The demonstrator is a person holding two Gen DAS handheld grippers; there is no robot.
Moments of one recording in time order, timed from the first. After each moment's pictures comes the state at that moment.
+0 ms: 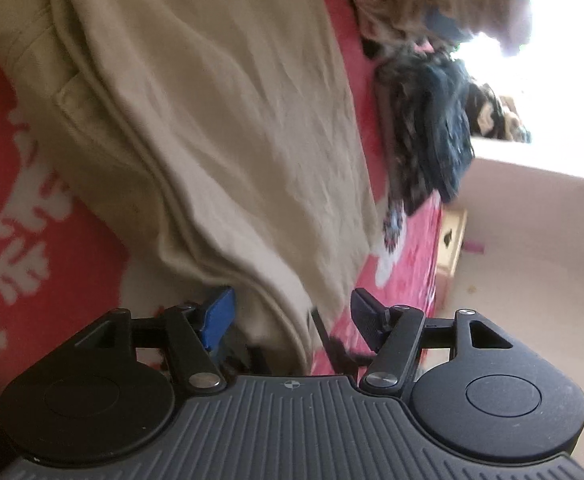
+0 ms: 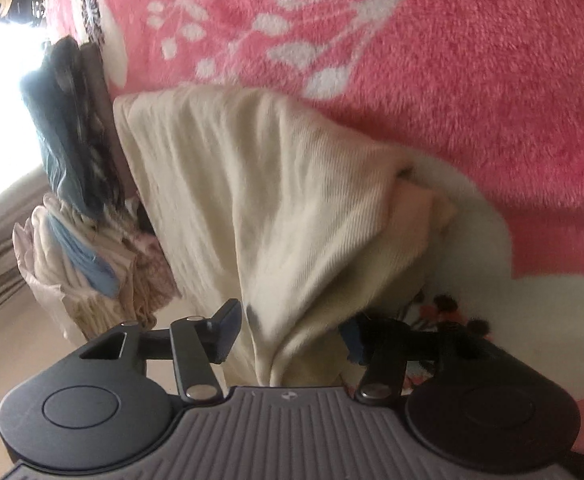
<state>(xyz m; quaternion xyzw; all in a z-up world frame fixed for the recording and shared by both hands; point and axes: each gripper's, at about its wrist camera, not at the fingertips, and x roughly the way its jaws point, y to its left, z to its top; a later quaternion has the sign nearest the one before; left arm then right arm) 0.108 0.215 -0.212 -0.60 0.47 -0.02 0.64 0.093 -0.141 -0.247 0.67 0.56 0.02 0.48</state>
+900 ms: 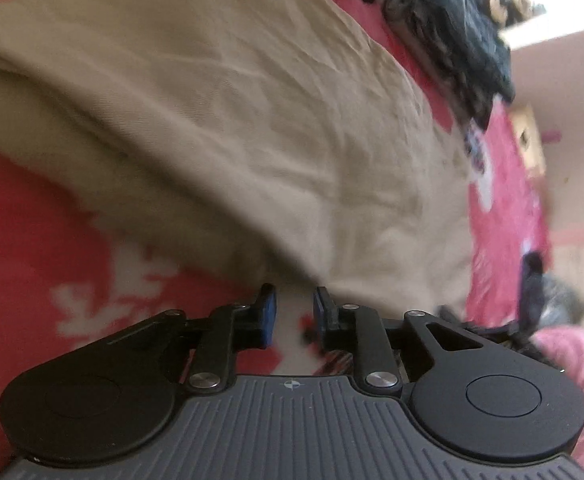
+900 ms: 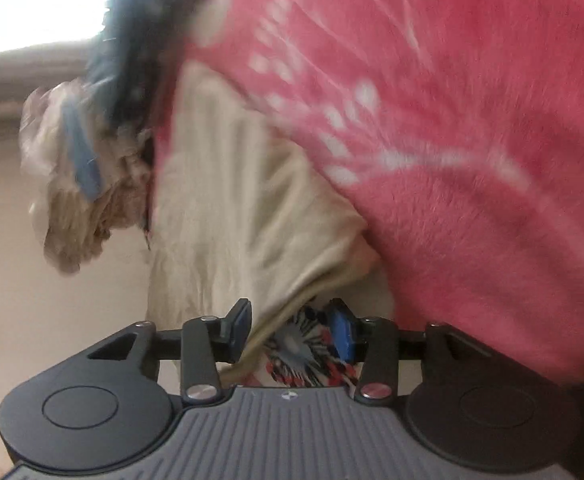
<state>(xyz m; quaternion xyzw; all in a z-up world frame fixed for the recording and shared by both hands) 0.093 0.209 -0.203 -0.34 0.57 -0.04 0.75 0.080 -0.187 -0.177 0.45 0.57 0.15 0.67</state>
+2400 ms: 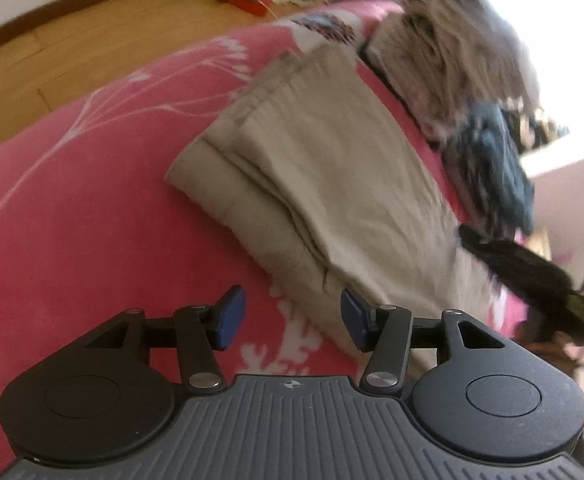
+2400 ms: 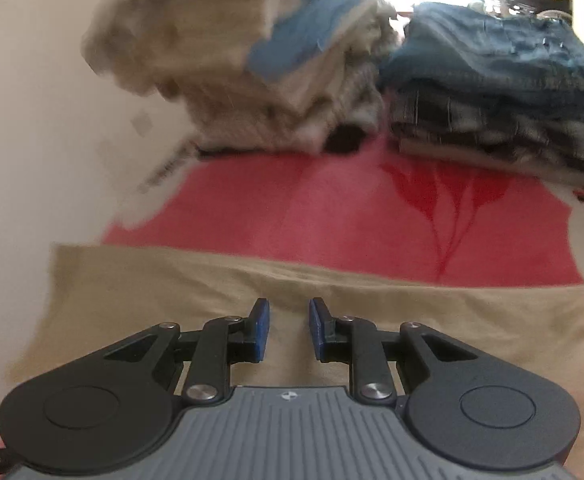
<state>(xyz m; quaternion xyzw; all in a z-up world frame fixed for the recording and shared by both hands) 0.024 0.302 -0.198 -0.44 0.43 0.09 0.79 0.206 0.085 -0.177 -0.01 0.45 0.29 0.84</state>
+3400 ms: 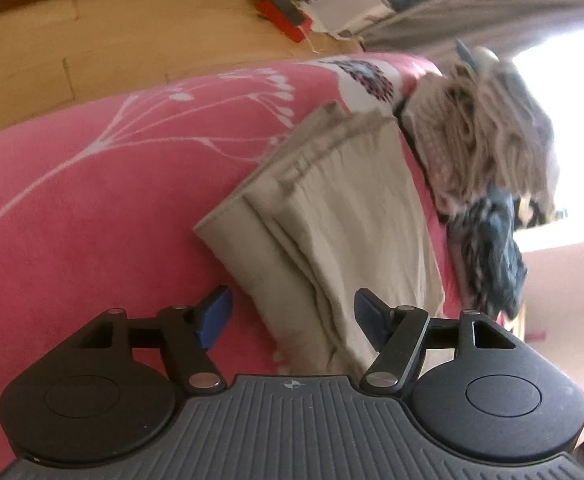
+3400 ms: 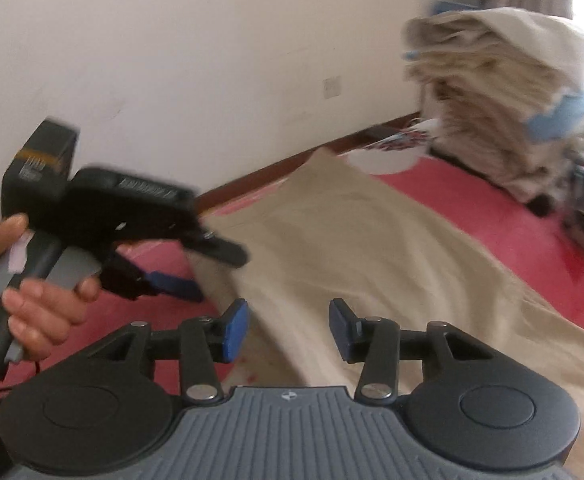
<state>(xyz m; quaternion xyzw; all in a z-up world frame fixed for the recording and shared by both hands) 0.028 0.340 -0.217 -0.53 0.38 0.13 0.75 0.059 0.119 -0.133 -0.19 0.36 0.53 0.74</state>
